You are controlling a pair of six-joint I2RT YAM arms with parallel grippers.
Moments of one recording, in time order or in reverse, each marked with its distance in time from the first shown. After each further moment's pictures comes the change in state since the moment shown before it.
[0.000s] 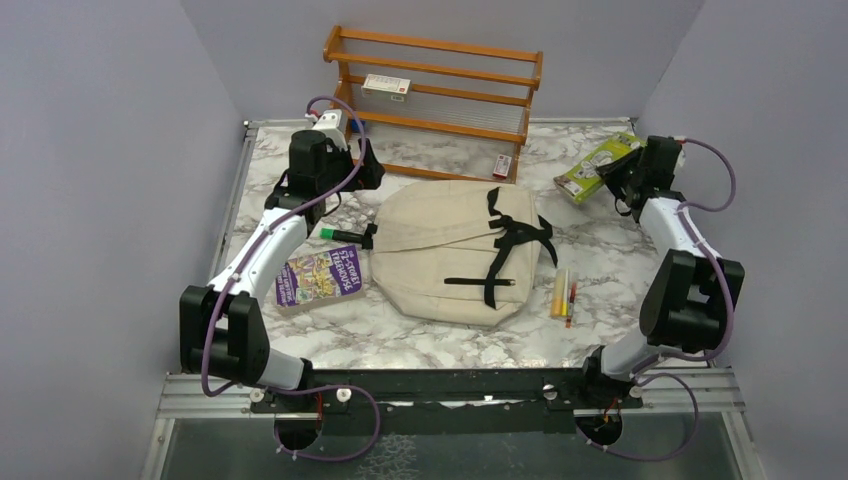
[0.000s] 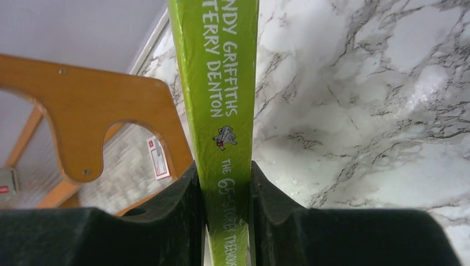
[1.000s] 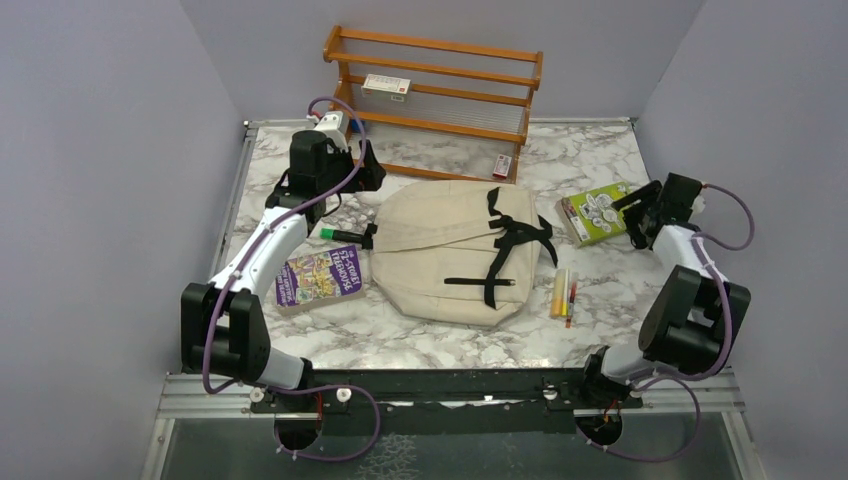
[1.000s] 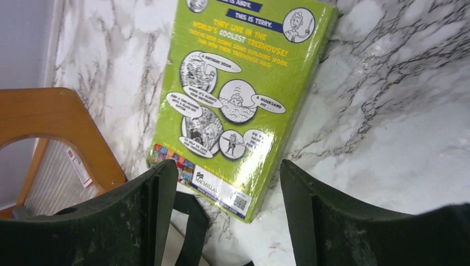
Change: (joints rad) left arm 0.006 0.013 0.000 -0.008 0.027 -0.004; right arm -0.205 -0.048 -0.238 -0.013 -0.036 0.013
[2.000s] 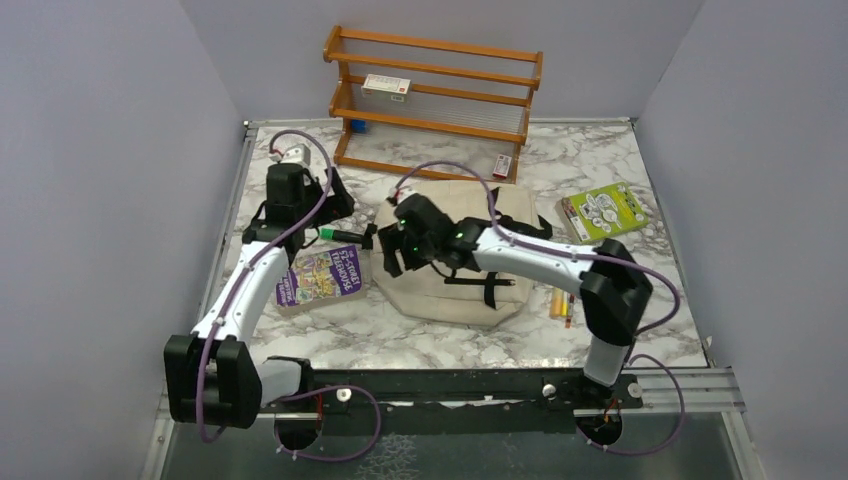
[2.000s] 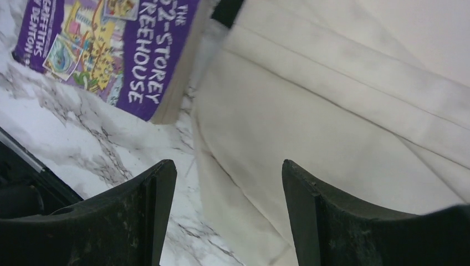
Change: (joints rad) left arm 0.053 -0.197 -0.205 -0.175 -0.145 -0.132; right arm 1.338 0.230 0.438 -0.220 0.149 -0.281
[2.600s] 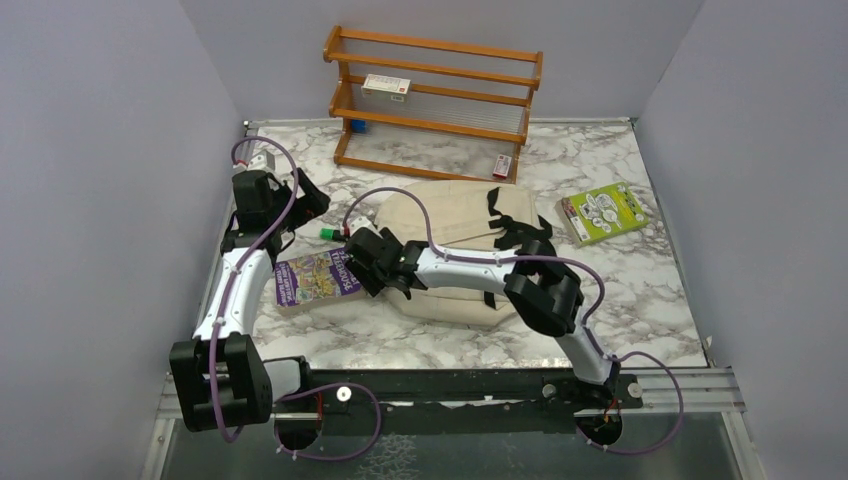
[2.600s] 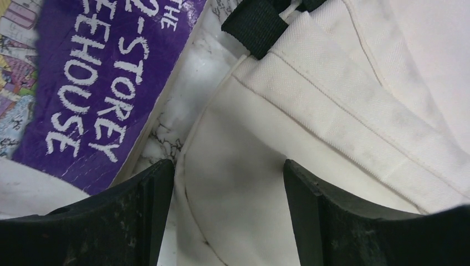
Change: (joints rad) left arm 0.261 -0.037 -0.066 0.085 0.160 -0.050; right arm 0.200 0.408 0.281 -0.018 0.302 -0.239
